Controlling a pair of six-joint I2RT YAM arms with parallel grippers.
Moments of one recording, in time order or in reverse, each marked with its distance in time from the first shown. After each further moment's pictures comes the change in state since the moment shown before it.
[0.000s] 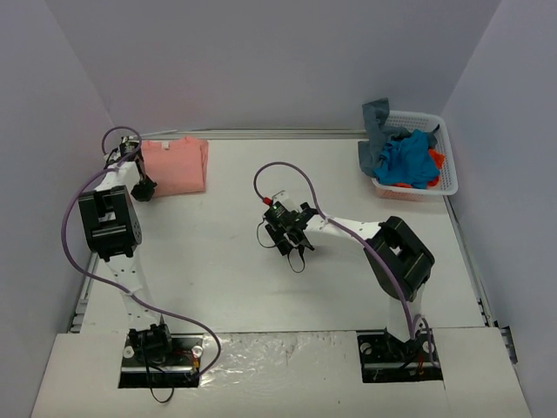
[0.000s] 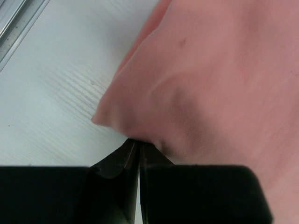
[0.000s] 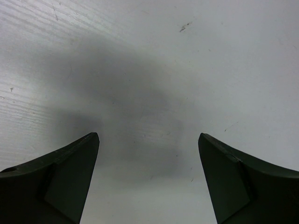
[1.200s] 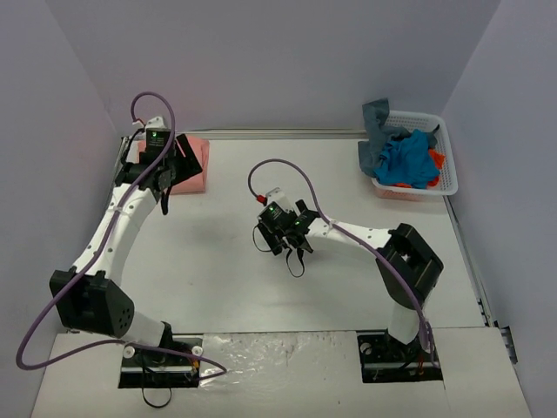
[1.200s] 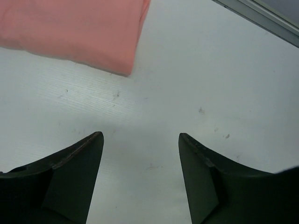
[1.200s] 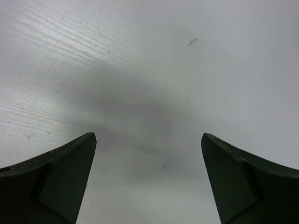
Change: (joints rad) left arm -0.400 -0.703 -0.226 -0.048 0.014 -0.002; right arm 0.053 -0.055 0.011 0.000 -0.005 0.020
